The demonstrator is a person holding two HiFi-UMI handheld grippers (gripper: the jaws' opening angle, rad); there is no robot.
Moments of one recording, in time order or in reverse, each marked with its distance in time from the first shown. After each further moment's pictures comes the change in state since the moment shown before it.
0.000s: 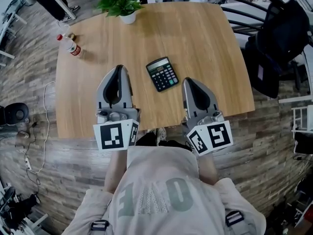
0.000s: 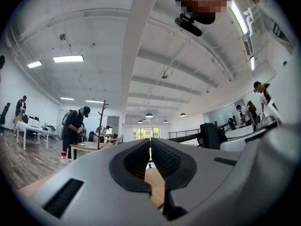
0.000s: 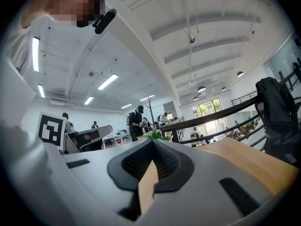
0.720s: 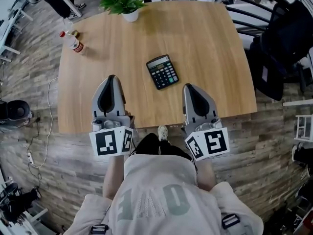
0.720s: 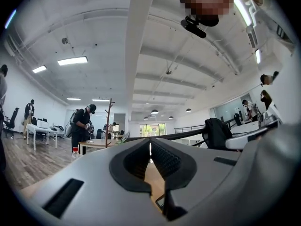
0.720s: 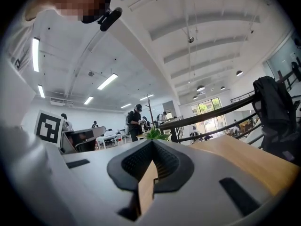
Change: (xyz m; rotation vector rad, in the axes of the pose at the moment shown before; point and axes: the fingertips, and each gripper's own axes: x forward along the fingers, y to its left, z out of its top) left arm -0.033 0.006 -0.015 0.020 0.056 0.081; right arm -0.021 -0.005 -0.018 0.000 0.016 -0.003
